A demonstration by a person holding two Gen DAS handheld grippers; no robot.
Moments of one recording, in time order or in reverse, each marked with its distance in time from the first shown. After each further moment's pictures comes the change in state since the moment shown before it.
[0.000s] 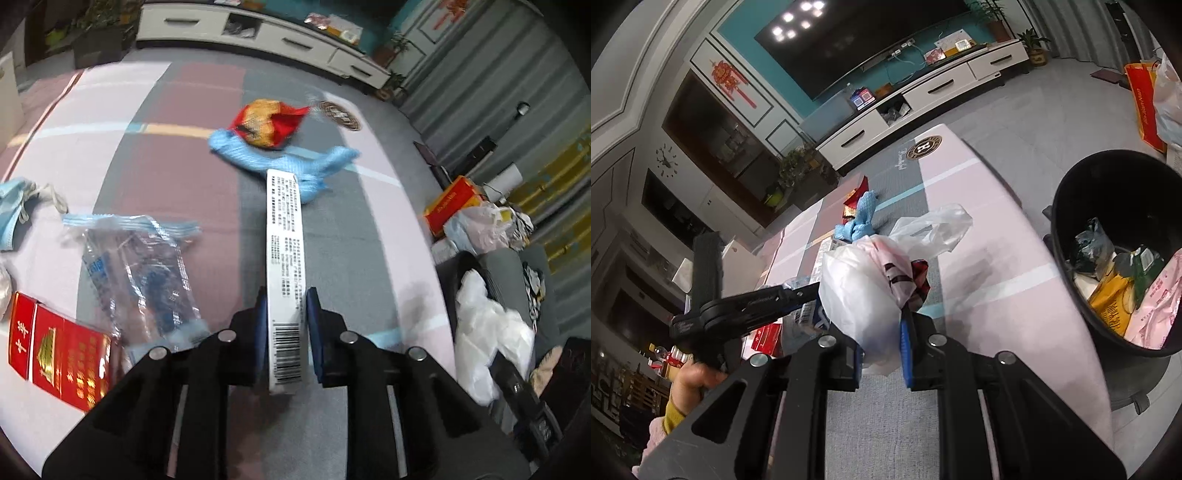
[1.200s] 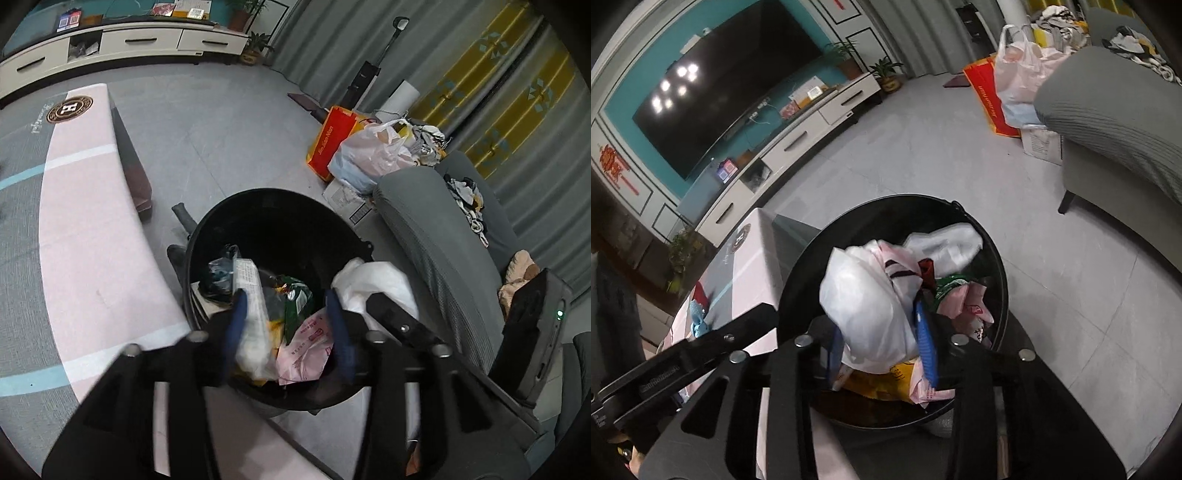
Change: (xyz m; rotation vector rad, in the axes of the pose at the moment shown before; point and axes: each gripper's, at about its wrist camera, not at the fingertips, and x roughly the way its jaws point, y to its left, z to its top) left arm 0.084 -0.250 -0.047 0.337 0.080 -0.290; right arm -0.086 -0.173 0.020 0.293 -0.187 -0.430
